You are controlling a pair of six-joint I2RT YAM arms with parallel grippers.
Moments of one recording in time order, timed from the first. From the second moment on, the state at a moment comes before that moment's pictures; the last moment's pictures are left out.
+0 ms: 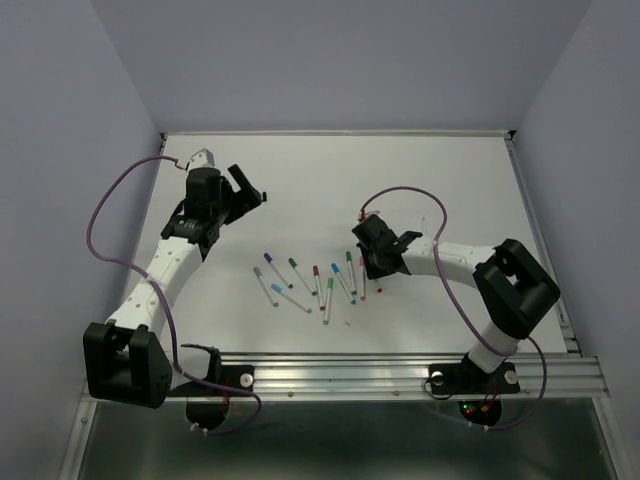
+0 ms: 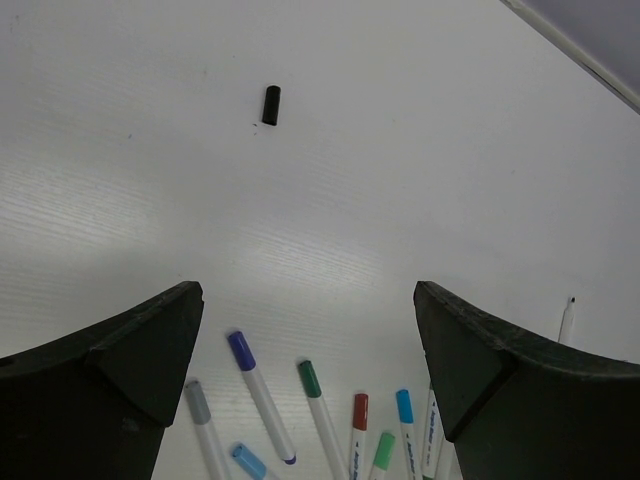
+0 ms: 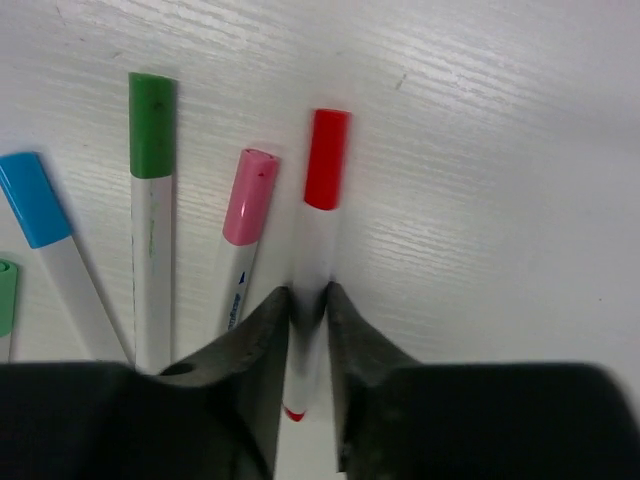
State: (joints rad) left arm -0.19 1.22 0.96 -0.28 -0.06 -0.63; right arm 0.72 1.67 0.95 -0.37 0.26 0.41
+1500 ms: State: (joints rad) left arm -0.56 1.43 0.97 0.15 0.29 -0.82; right arm 0.72 1.32 0.92 0.03 -0.22 0.41
